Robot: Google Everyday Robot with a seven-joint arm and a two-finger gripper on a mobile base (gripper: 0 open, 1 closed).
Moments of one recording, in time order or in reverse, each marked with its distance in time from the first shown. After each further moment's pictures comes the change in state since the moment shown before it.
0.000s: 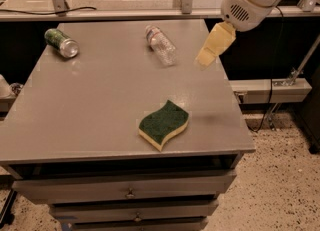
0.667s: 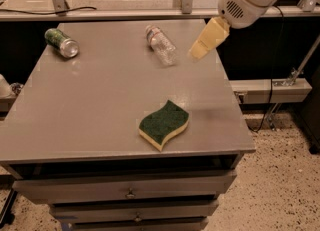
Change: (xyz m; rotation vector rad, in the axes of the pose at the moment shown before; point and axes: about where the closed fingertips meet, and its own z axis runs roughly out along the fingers) arm -0.016 -0.006 0.005 0.015 -0.071 0.076
